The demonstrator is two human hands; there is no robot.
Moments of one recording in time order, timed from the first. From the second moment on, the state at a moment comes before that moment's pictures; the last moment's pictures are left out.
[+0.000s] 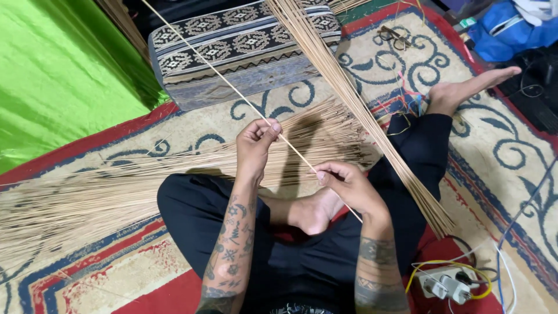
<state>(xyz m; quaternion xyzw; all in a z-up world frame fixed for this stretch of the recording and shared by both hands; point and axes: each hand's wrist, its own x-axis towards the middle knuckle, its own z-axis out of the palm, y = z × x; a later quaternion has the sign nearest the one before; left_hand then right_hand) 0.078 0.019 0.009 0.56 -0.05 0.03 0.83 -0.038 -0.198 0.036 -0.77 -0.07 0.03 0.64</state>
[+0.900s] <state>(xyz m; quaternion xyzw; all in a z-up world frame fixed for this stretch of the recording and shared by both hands) 0.091 0.080 -0.096 0.96 -0.13 0.06 0.24 0.061 -0.299 0.011 -0.97 0.13 -0.04 0.22</state>
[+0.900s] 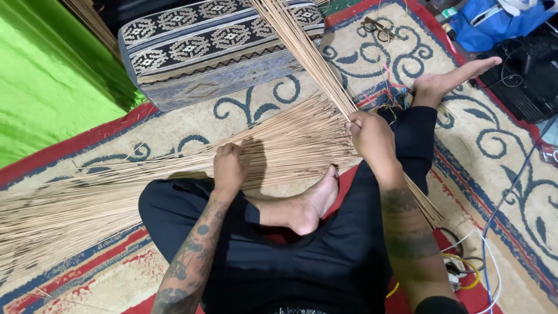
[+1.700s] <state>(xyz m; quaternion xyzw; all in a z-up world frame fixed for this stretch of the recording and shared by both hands) 0.092 0.108 -0.188 0.98 -0.19 0.03 0.09 0.111 -0.320 -0.034 -0.98 0.12 -0.10 0.08</state>
